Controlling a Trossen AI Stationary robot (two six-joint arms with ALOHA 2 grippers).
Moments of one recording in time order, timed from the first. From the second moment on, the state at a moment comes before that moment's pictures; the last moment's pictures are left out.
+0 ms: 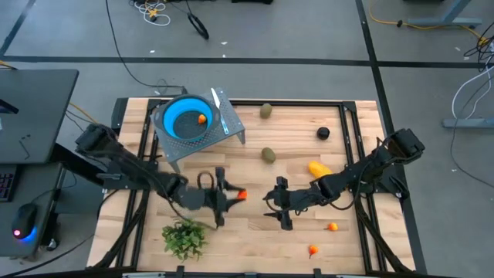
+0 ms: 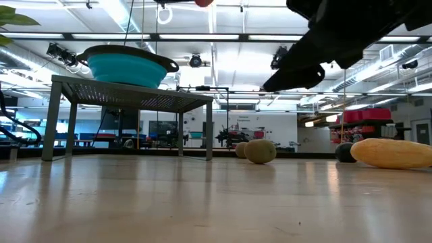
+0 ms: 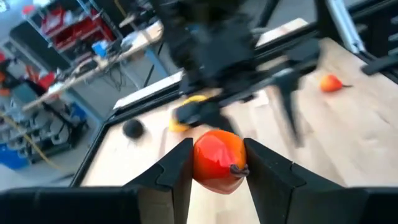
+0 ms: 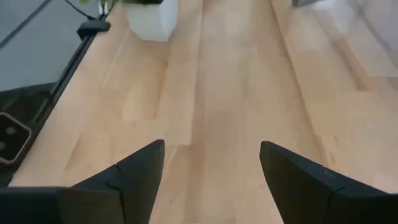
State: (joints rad) left arm -0.49 1.46 0.88 0.29 -0.63 0.26; right arm 0.45 1.58 0.76 0.22 0.26 0.28
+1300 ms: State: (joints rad) left arm 0.16 0.90 0.88 -0.46 -0.60 -0.07; right arm 0.46 1.58 0.76 0.22 0.26 0.28
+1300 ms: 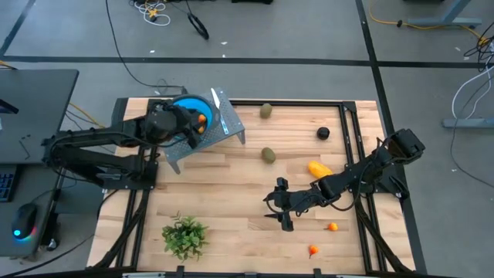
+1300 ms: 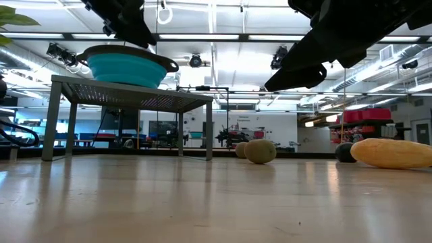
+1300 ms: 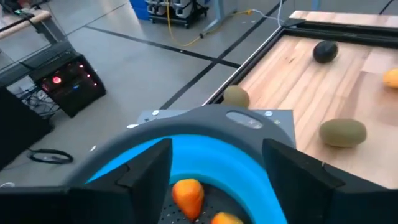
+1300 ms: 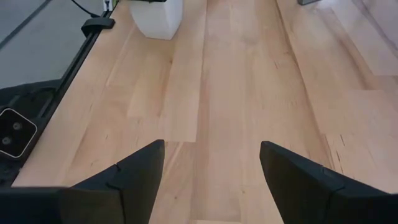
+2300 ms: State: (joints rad) left arm -0.40 1.27 0.88 -0.13 -0.52 -0.15; right arm 0.39 1.58 0.73 -0.12 0.91 0.56
